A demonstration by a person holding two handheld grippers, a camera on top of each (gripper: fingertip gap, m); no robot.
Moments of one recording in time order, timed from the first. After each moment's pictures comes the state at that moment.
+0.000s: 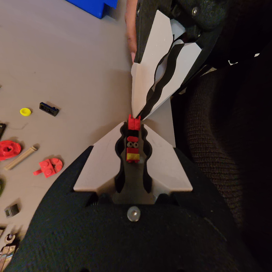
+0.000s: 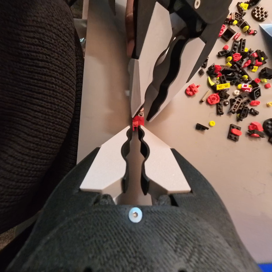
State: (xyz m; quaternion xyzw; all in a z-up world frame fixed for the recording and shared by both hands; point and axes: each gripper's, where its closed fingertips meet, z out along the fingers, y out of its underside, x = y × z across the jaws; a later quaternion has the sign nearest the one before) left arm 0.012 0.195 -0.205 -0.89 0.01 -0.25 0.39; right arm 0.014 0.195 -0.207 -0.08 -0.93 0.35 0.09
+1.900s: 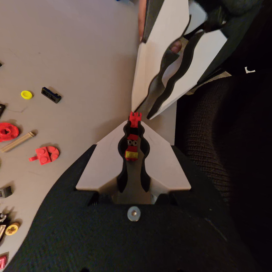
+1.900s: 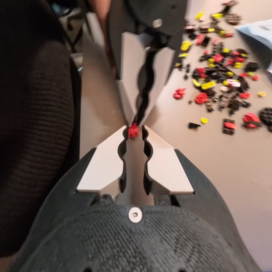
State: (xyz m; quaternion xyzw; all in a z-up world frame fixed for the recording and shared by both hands) left arm 0.010 0.194 -0.210 -0.91 -0.05 -0.23 0.34; right arm 0.003 0.194 -0.191 -0.15 -0.90 0.41 0.06
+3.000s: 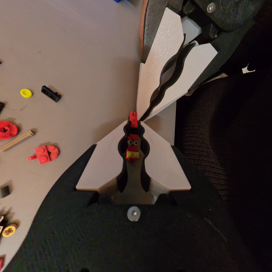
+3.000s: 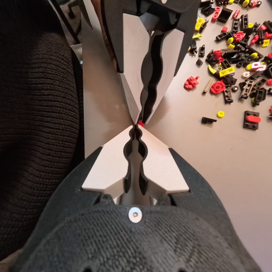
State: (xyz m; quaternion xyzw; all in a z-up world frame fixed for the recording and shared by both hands) left arm 0.010 0.194 -0.211 -0.91 -0.06 -0.24 0.34; right arm 0.010 0.190 -0.207 -0.17 -0.91 0.38 0.02
